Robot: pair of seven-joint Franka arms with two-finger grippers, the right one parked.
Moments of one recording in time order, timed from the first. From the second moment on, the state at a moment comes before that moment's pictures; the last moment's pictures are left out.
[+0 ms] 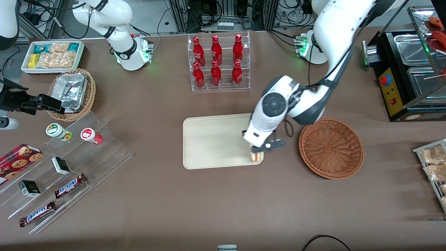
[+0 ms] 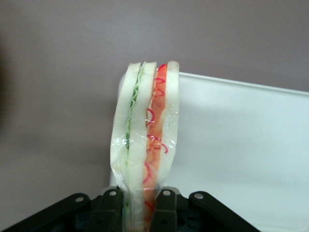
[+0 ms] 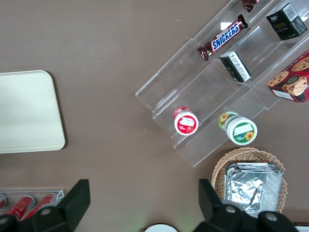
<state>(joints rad) -0.30 0.57 -0.40 -1.61 0.13 2.10 -0.91</state>
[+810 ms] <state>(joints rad) -0.50 0.82 -0.37 -1.28 0.22 1.97 -1.04</state>
